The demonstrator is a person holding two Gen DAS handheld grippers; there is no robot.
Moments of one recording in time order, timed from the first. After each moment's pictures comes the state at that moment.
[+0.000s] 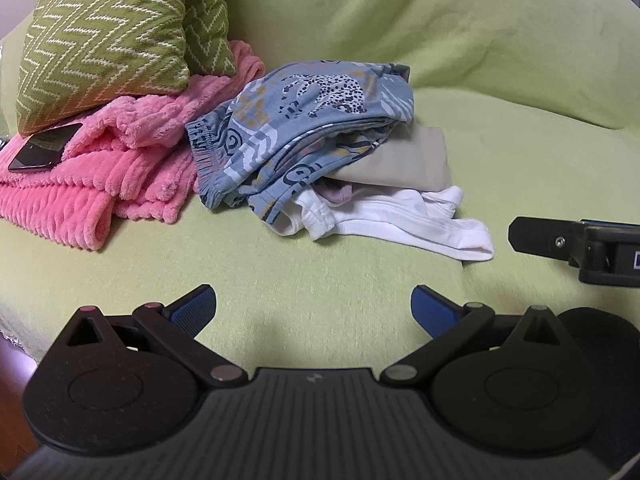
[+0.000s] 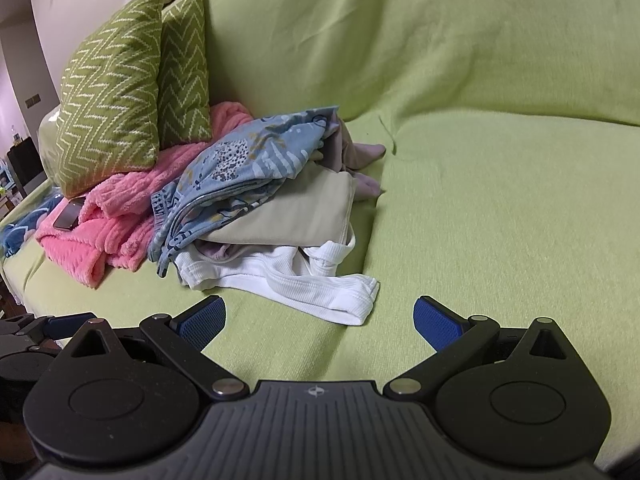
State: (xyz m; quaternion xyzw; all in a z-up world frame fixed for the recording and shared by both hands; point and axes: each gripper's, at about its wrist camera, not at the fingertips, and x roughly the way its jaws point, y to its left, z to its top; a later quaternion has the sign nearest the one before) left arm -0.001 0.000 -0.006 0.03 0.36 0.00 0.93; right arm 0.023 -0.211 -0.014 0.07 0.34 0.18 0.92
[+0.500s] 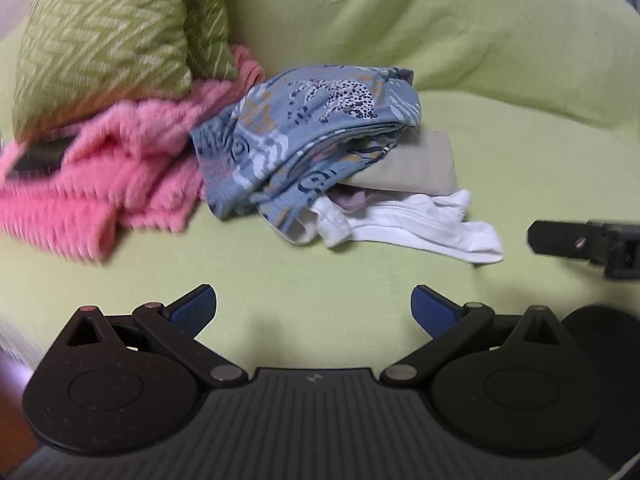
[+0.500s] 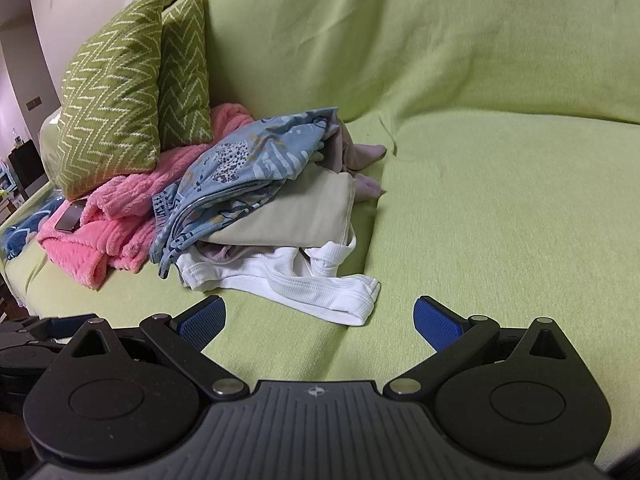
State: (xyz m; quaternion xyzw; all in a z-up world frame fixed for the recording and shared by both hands) left arm 0.005 0.013 -0.008 0.06 0.35 -0.02 0.94; right arm 0.026 -0.215 -0.018 0.08 0.34 0.19 0.92
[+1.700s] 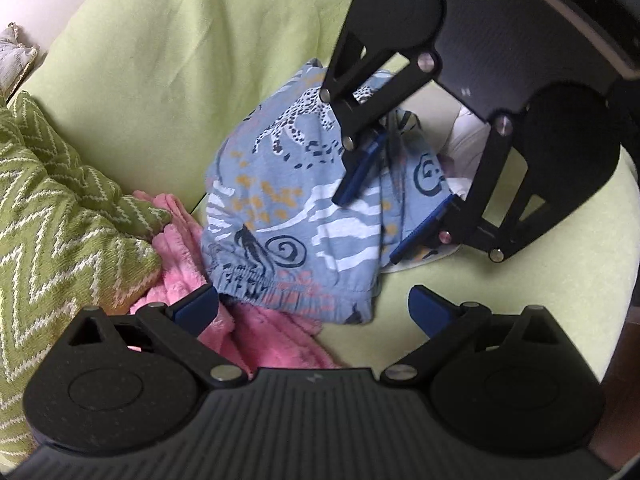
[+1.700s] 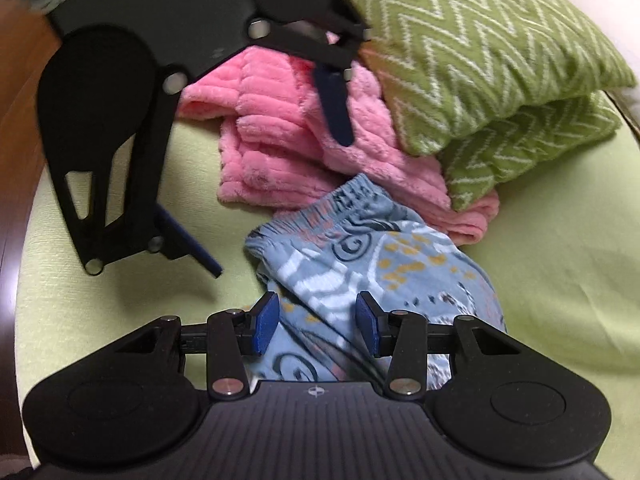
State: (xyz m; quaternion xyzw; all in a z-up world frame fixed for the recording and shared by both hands) left arm 0.102 0.109 -0.016 0.40 0.22 -0.27 0.85; right arm 0.087 0.034 -0.047 -0.51 0.18 0.39 0.75
